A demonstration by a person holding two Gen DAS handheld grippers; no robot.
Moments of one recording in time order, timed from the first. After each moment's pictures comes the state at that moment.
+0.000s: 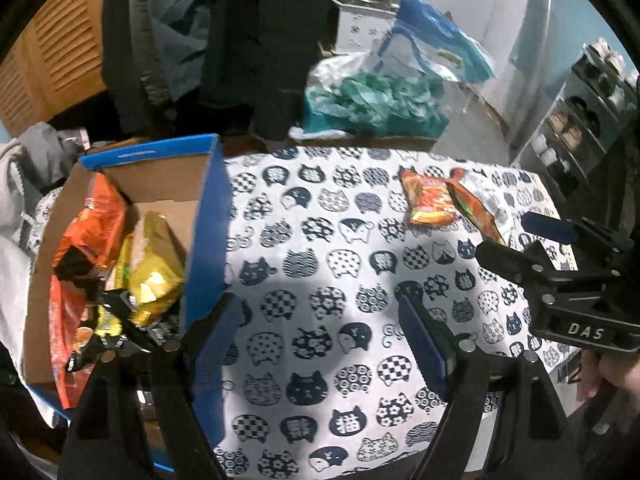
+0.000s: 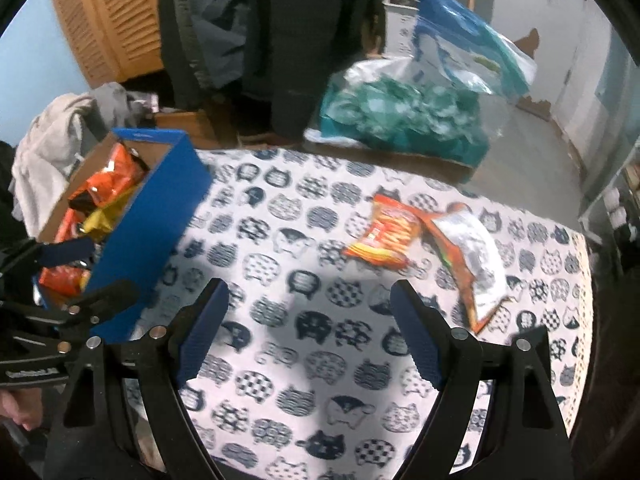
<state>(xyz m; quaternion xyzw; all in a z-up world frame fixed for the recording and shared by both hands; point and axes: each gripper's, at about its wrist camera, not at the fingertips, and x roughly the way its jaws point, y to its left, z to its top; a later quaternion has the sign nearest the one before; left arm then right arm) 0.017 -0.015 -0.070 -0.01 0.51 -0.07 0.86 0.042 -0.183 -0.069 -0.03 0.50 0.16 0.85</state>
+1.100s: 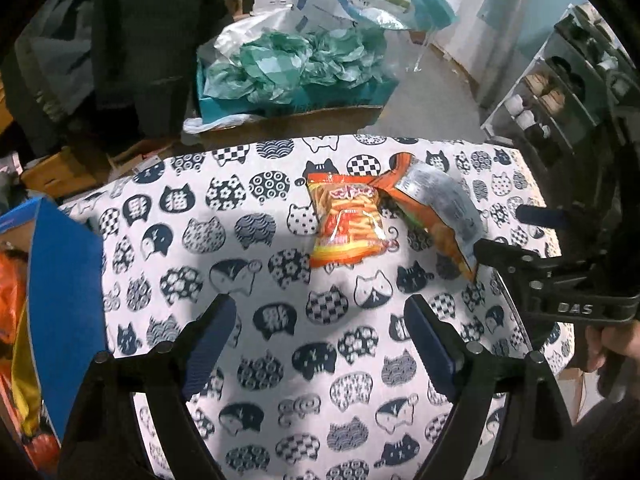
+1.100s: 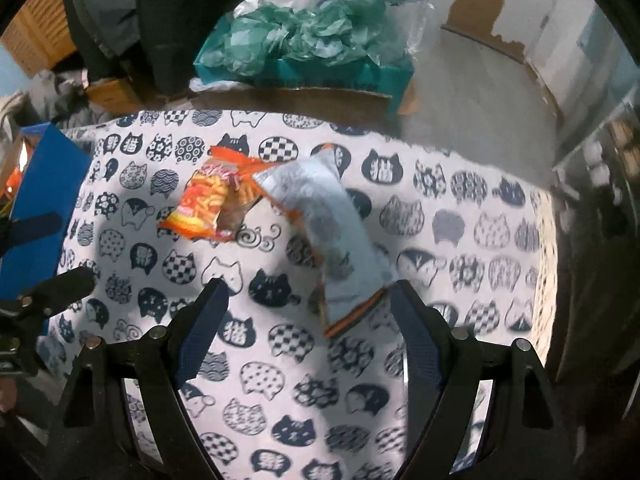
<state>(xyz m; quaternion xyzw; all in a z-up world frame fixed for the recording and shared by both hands) 0.118 -0.135 -0.116 0.01 0.57 -0.13 0.81 0.129 -0.309 -0.121 -0.04 0.60 0.11 0.79</state>
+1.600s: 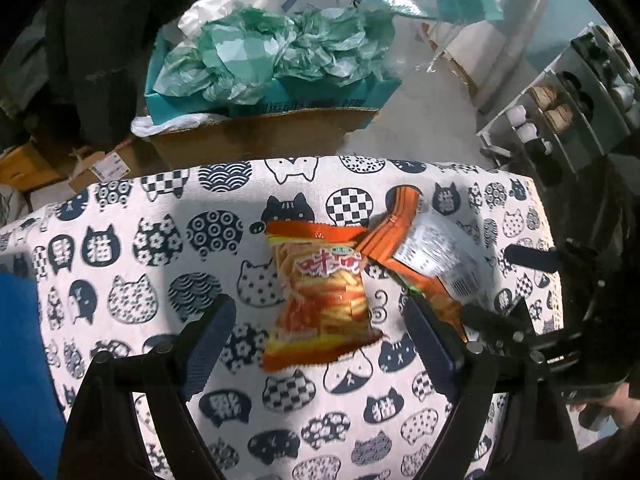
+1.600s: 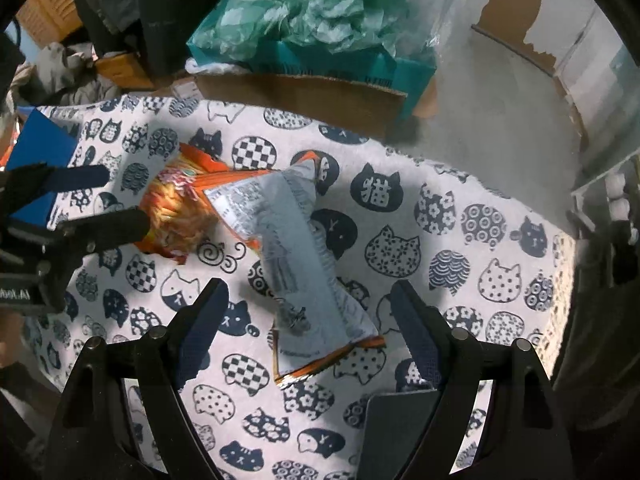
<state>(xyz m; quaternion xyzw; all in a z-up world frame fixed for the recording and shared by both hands) 0.189 -0.170 -0.162 -0.03 0.59 -0.15 0.79 0.168 -0.325 -0.163 -0.07 0.62 0.15 0.77</state>
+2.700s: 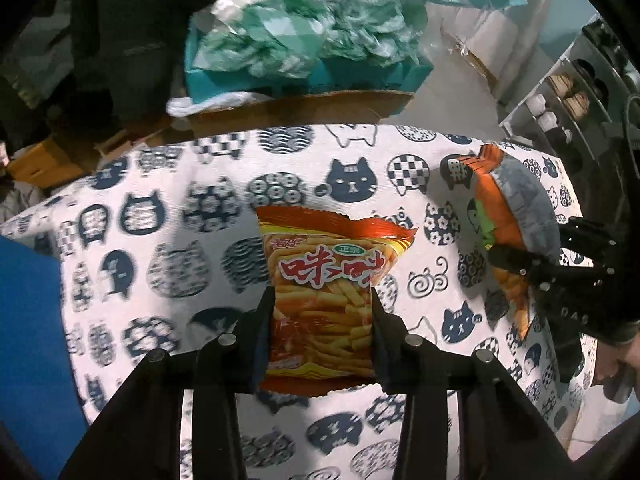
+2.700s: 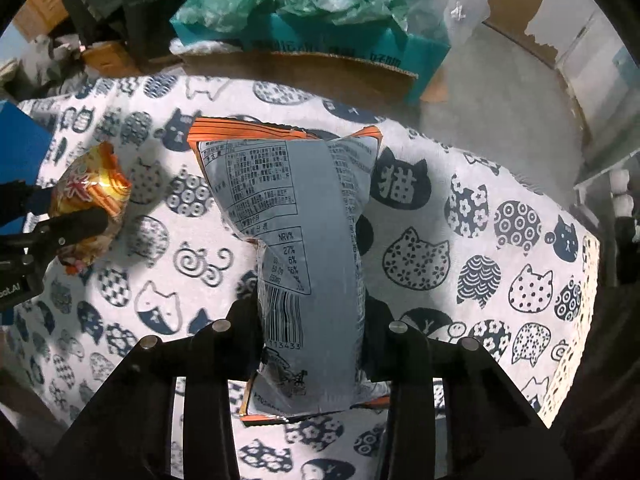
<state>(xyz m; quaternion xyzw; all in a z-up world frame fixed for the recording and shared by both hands) 0.166 -0.130 -0.174 0.00 0.58 -0.12 0.80 0.177 -0.309 -0.189 -0.07 0.62 0.14 0.77</state>
